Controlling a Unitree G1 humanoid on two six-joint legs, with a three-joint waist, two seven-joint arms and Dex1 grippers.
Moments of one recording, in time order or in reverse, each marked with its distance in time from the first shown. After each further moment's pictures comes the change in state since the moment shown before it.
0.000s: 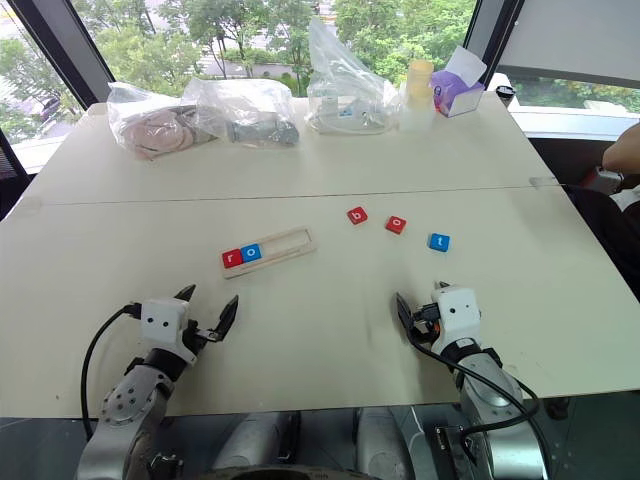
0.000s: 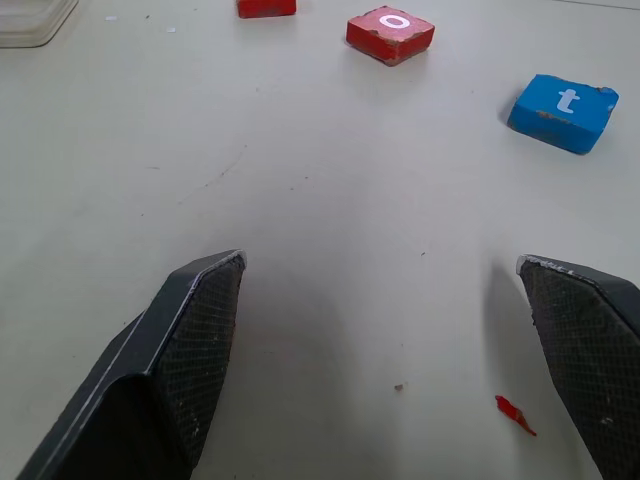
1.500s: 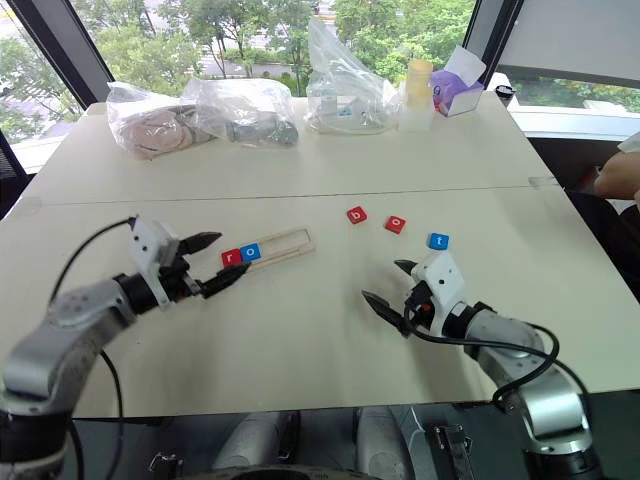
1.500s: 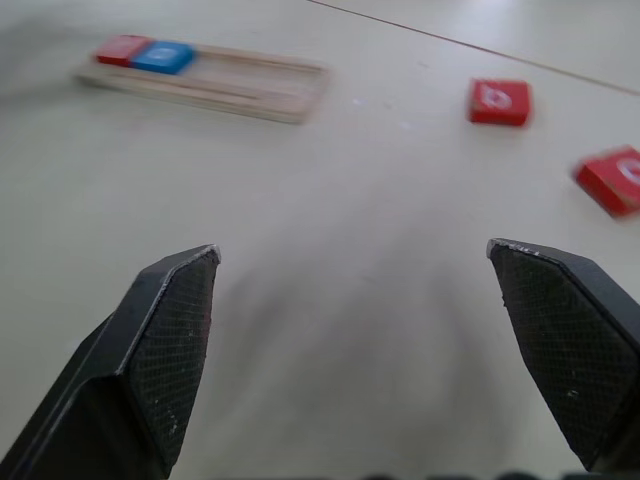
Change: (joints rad) left arm -0.474 0.485 0.099 0.011 -0.403 0.486 -0.490; right arm -0.247 -0.330 0.004 -0.108 0.294 0.247 0.387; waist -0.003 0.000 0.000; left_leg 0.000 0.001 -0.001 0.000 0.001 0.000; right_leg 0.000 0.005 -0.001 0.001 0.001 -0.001
